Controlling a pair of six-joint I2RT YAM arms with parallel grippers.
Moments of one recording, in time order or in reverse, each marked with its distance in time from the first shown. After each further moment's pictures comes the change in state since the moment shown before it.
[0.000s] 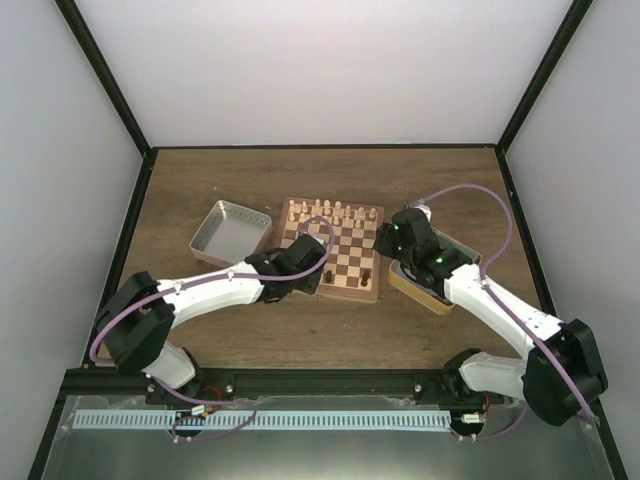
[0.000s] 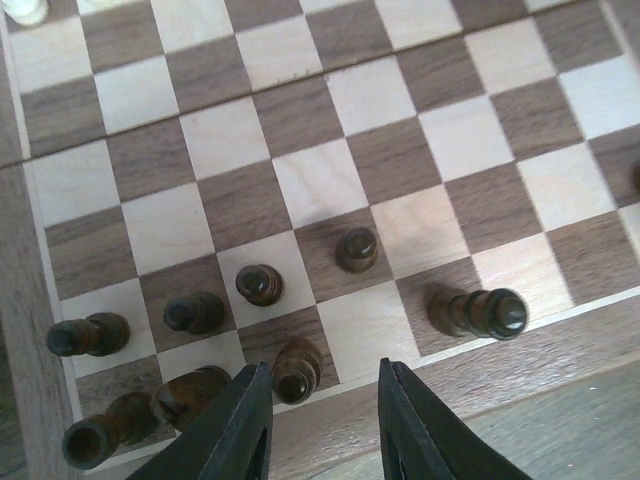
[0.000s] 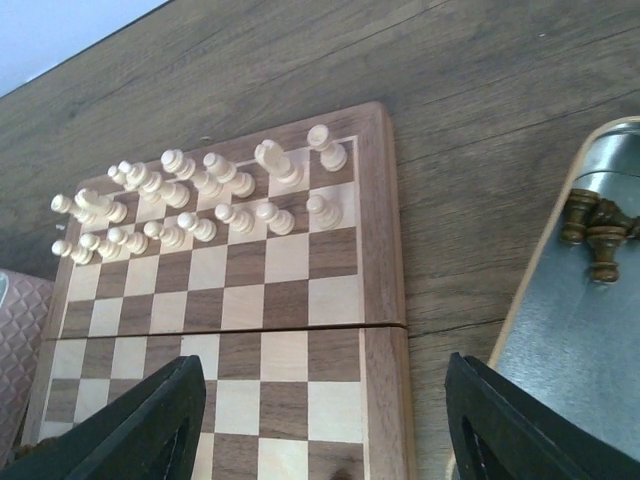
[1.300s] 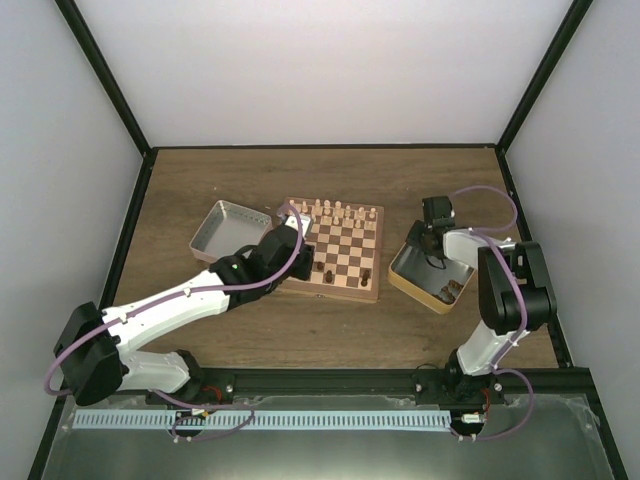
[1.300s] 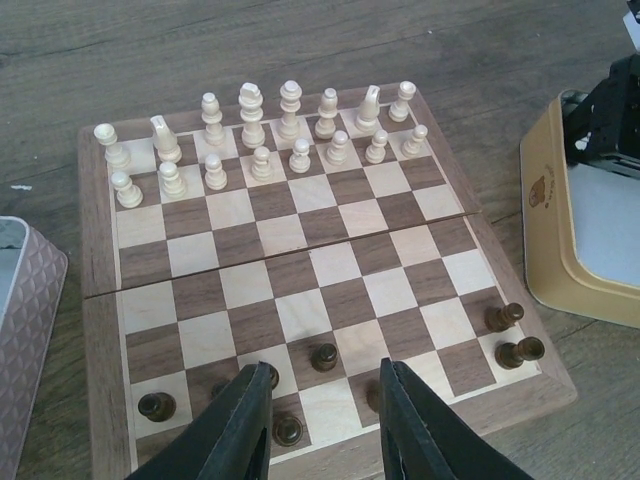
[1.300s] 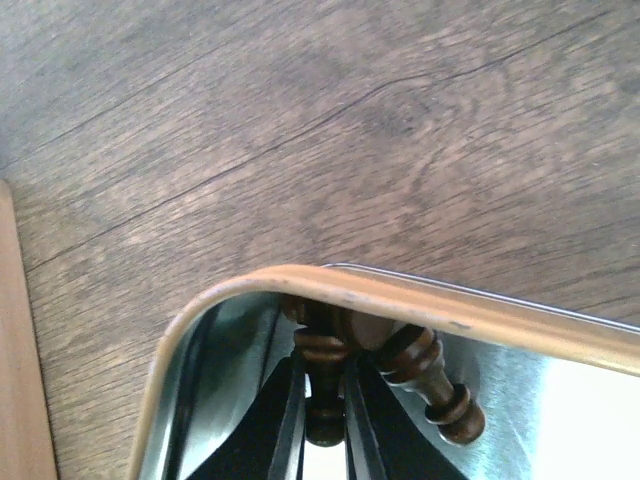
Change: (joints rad) left arm 0.002 -0.272 -0.017 0.070 -0.038 -0.001; right arm -0.405 0.491 0.074 0.134 -0.152 -0.149
